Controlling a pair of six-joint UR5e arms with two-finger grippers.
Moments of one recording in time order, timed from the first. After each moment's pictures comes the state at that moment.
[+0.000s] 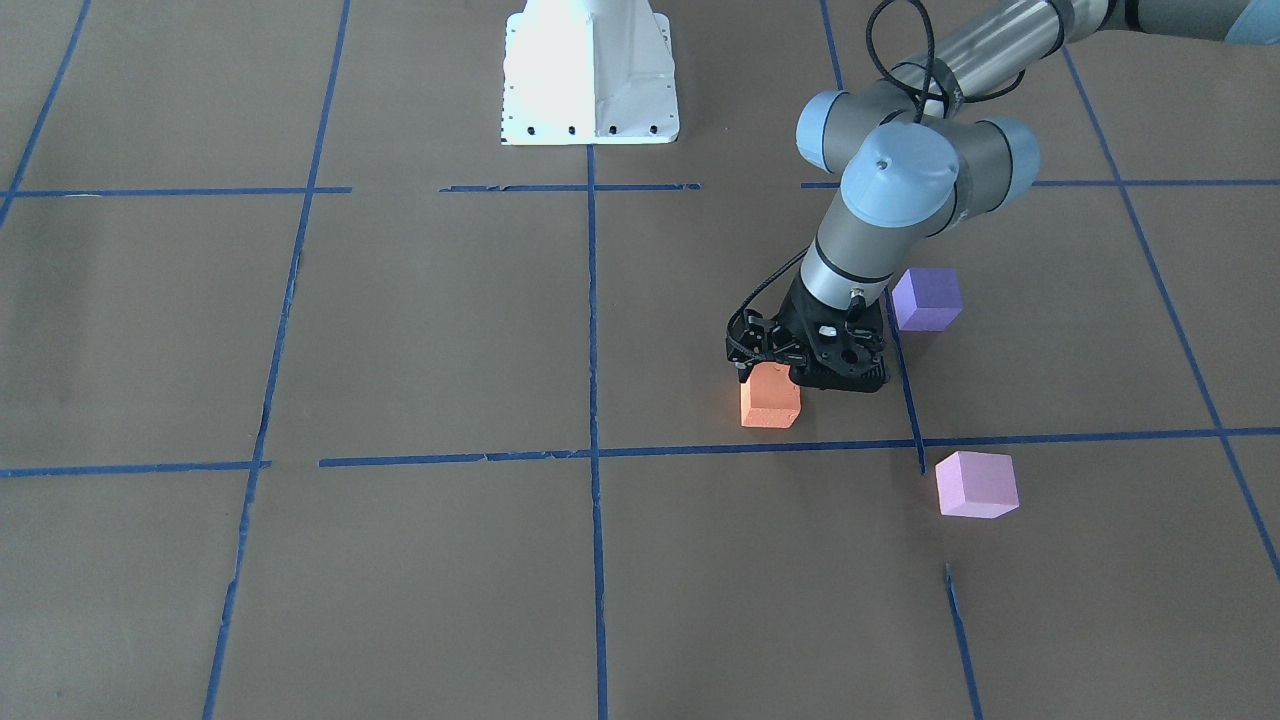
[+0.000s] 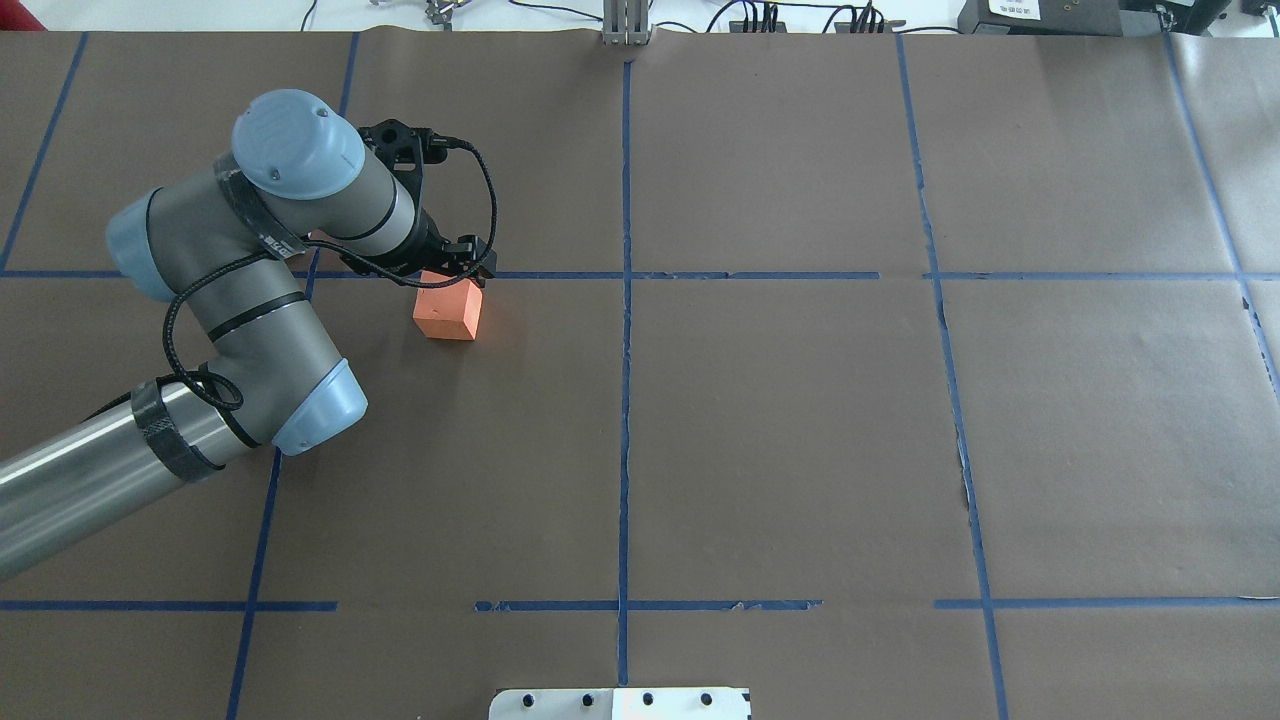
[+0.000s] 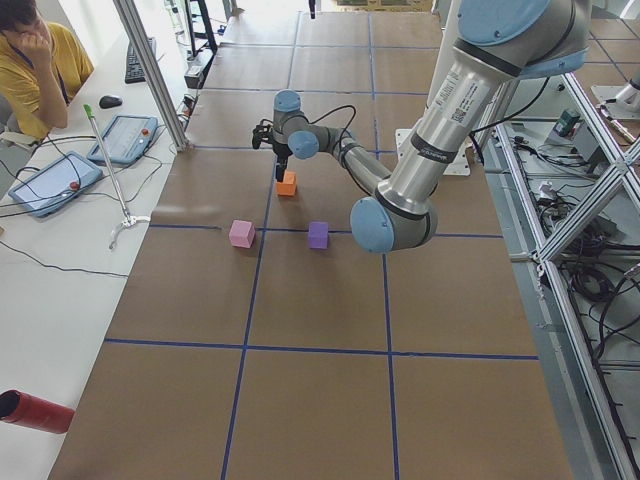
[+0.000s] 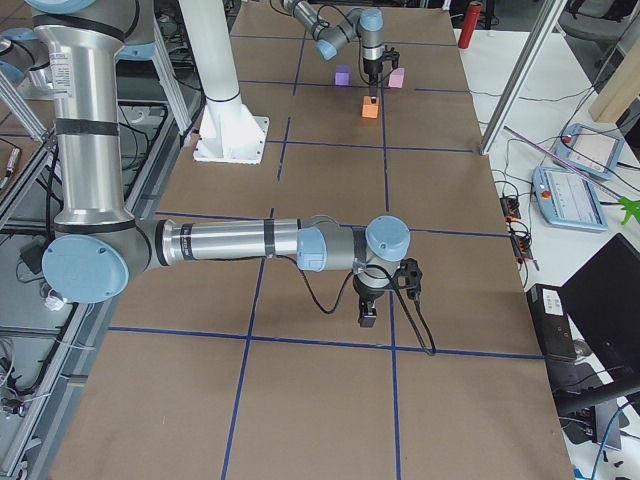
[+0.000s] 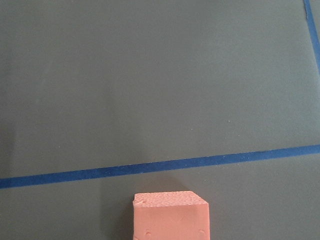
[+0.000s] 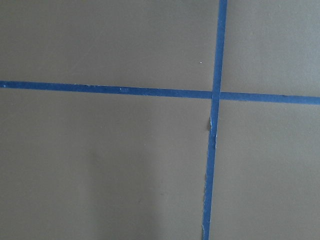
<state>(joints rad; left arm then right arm) -0.72 -2.17 -1.53 -1.84 -1.95 -1.03 1.46 -1.56 1.64 -1.61 2.38 0.06</state>
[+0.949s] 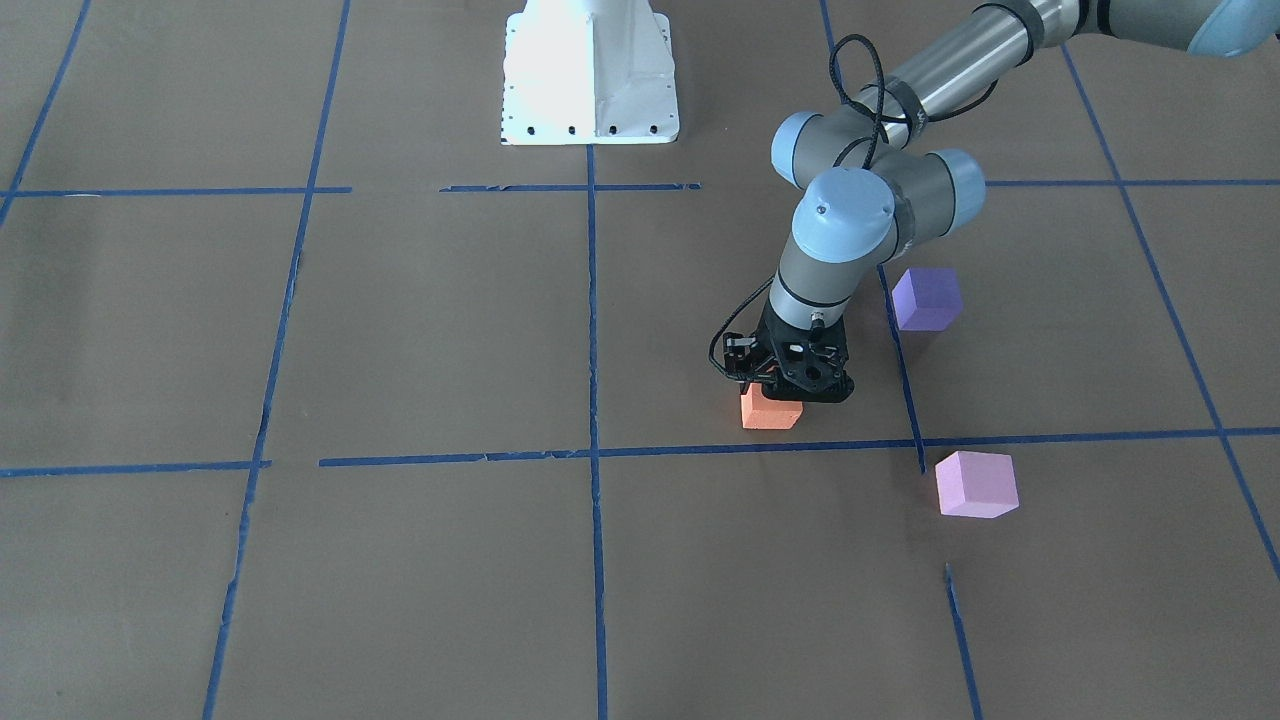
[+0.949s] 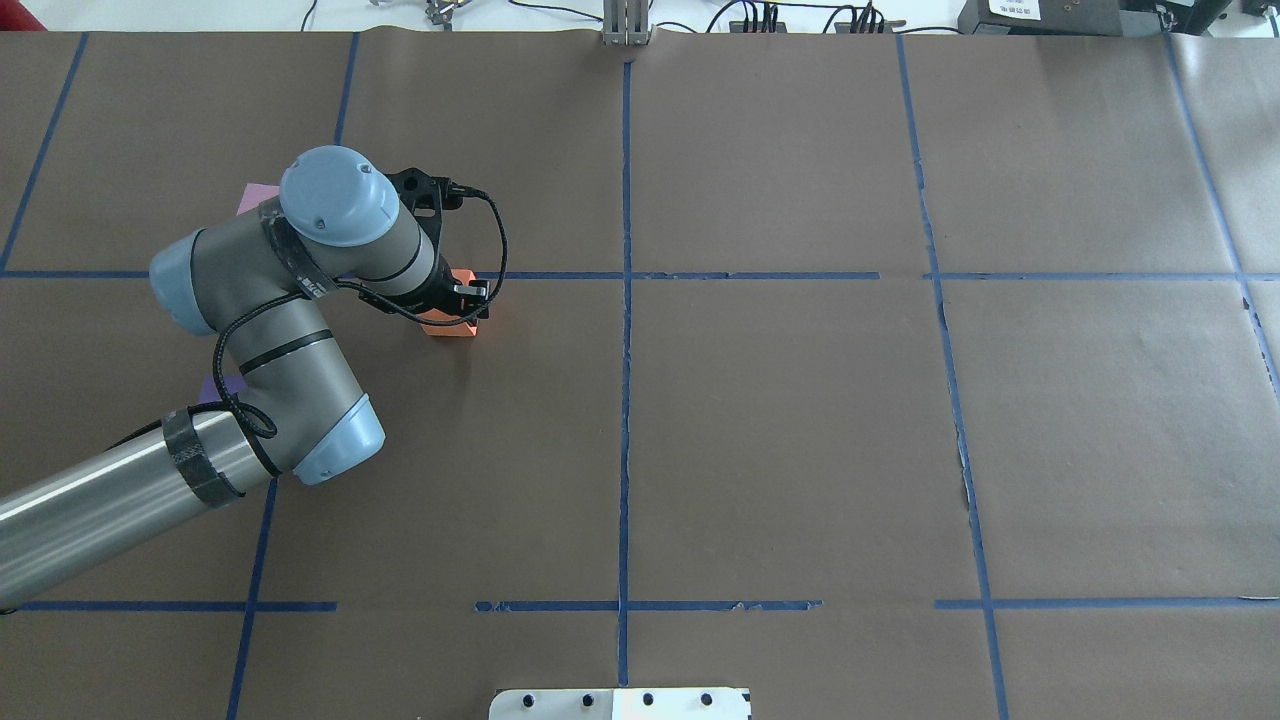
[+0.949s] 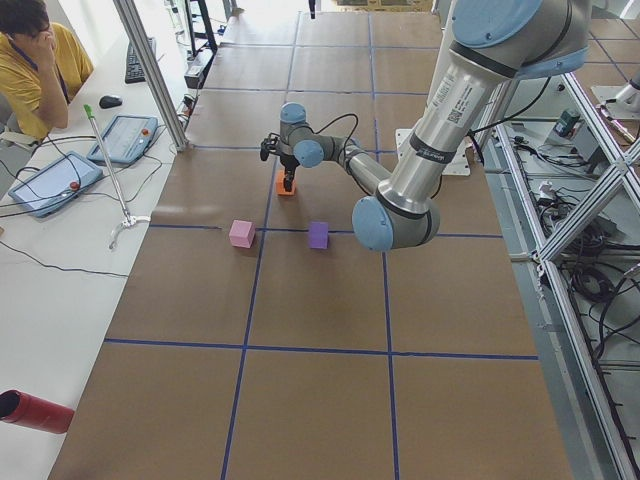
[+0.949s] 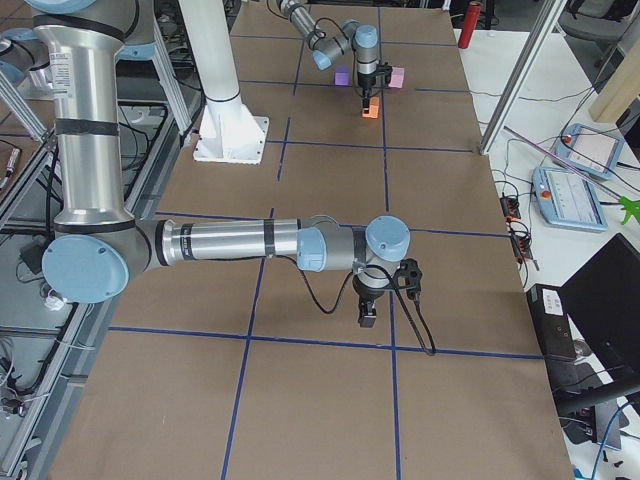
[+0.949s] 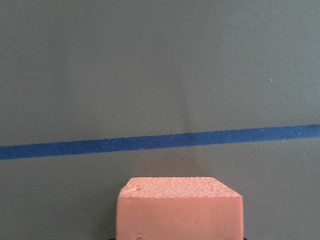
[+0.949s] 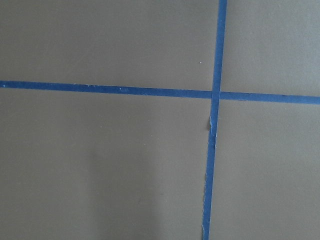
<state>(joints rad) -0.69 -2.15 -1.49 -1.84 -1.95 -1.02 1.46 -1.56 1.64 -1.61 2.38 0.06</state>
